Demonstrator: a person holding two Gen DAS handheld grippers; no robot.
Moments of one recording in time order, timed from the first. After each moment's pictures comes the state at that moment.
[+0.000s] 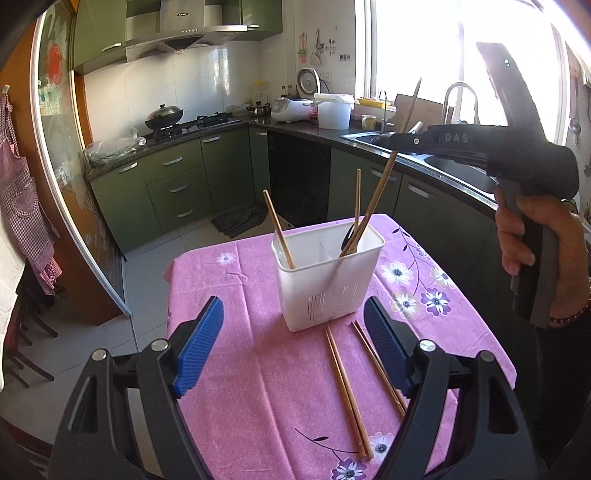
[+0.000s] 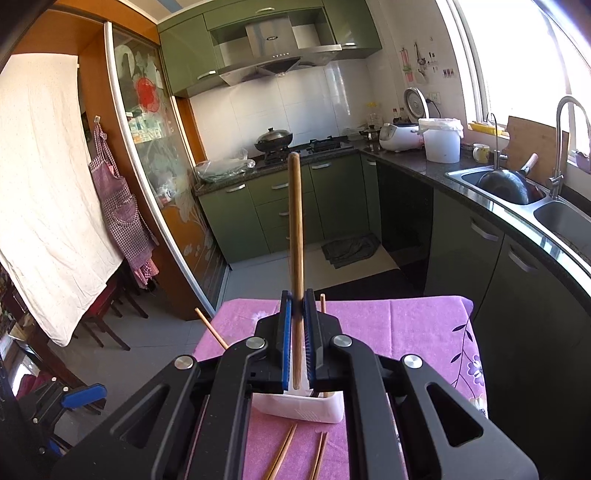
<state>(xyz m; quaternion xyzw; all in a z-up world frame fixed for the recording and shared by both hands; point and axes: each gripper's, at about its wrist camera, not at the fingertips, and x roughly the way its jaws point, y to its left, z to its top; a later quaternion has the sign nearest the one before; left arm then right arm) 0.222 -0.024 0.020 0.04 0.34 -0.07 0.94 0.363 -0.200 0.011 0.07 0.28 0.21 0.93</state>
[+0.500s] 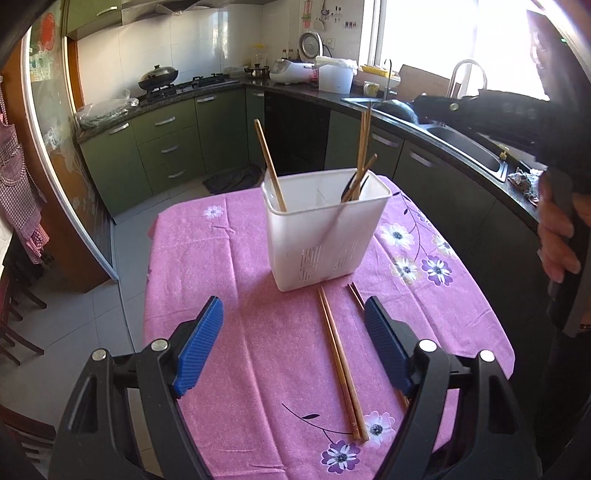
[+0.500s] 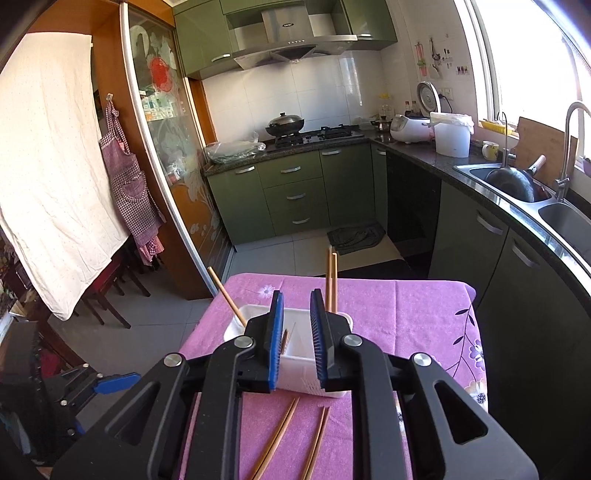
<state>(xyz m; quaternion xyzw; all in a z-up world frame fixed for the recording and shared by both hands) 0.238 -0.027 -0.027 0.02 0.41 -0.09 0.91 0.324 -0.203 -0.007 0.04 0.29 0.23 0.93</state>
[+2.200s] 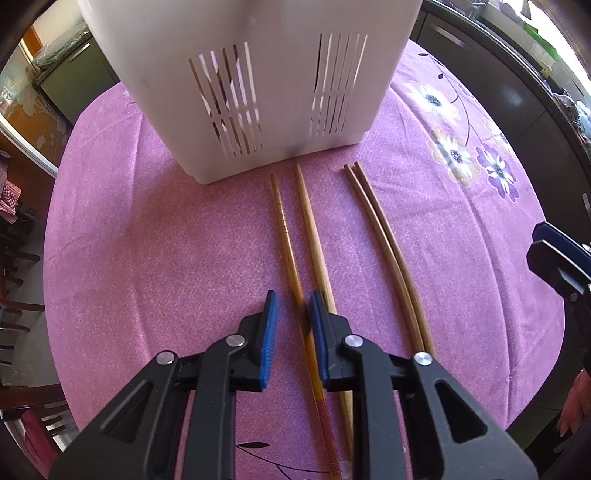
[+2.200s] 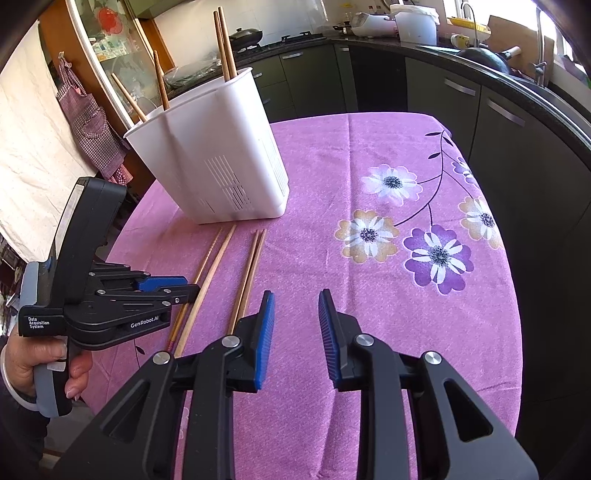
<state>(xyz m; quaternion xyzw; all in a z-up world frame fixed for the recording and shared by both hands) 0.321 -0.099 -0.189 0.06 0.60 -0.07 0.79 0.284 -0.267 -0.199 0.05 0.45 0.19 0.87</state>
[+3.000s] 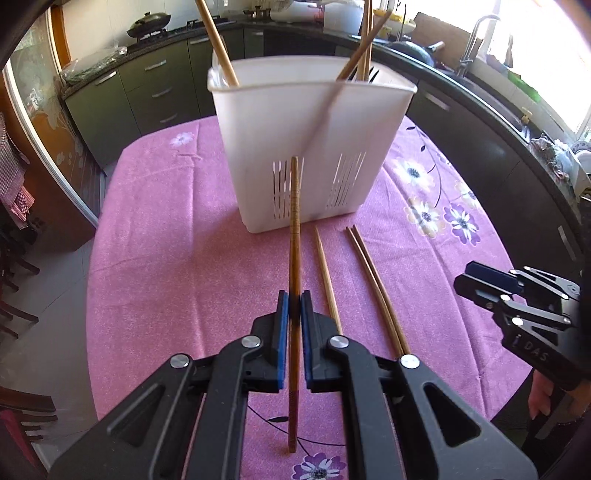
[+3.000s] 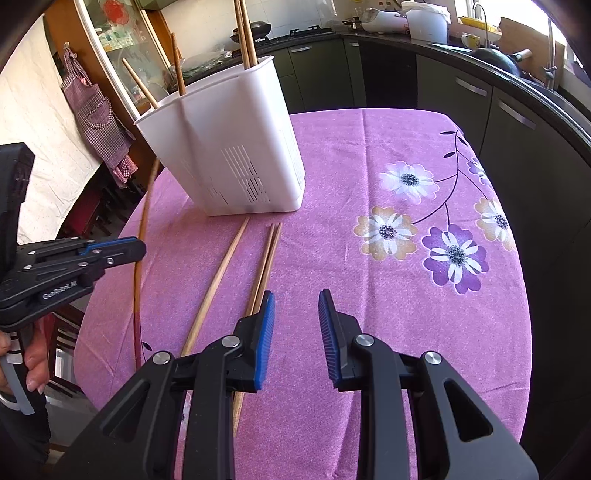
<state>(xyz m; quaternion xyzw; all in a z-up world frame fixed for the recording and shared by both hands) 0.272 -0.058 -0.107 0.02 0.49 -0.07 0.87 0.285 -0.251 -0.200 0.04 0.46 0.20 0.86</state>
